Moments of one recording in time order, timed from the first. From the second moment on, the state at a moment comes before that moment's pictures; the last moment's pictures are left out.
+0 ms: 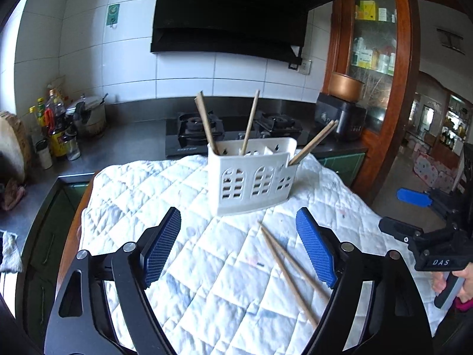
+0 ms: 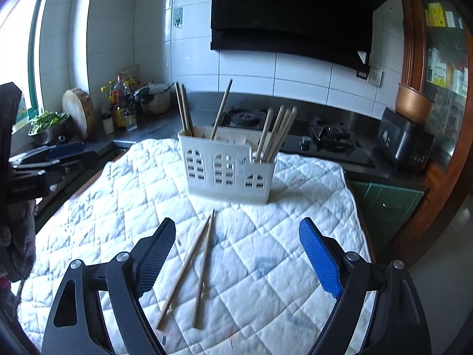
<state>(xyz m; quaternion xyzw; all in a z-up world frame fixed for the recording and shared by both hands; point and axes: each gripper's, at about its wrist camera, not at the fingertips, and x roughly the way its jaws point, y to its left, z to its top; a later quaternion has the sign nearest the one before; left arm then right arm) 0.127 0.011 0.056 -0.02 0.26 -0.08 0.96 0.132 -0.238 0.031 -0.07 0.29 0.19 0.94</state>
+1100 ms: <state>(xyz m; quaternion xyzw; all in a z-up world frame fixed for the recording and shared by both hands) 0.078 0.060 -0.043 -0.10 0.36 -0.01 0.93 0.146 -0.194 -0.103 -0.04 0.43 0.21 0.88</state>
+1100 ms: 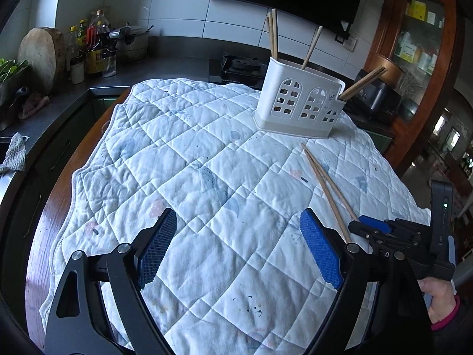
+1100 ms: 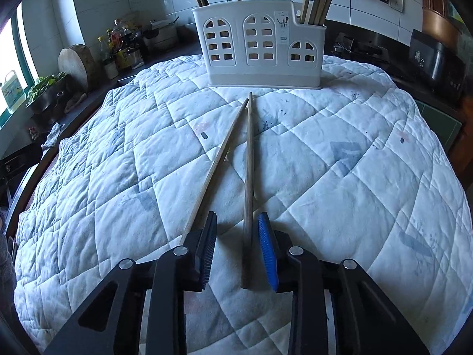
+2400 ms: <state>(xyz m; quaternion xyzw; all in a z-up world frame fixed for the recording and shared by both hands) 0.114 -0.082 -0.092 -0.07 0.44 -0.13 0.89 0.105 -0.264 -0.028 0.01 0.33 0.18 0.93</state>
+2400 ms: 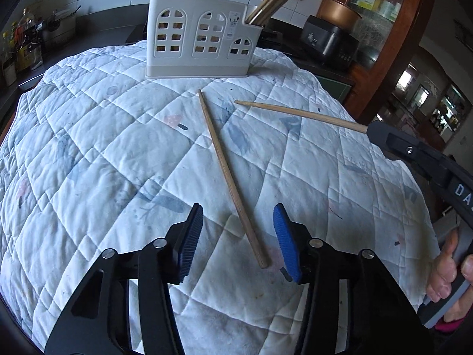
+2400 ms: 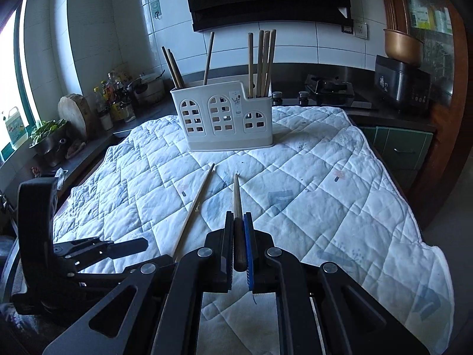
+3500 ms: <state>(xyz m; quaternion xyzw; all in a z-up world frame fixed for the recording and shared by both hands) 0.113 -0.058 -0.034 -0.08 0.37 -0.11 0.92 0.099 -0.266 0.013 -0.01 0.29 0.18 0.94</state>
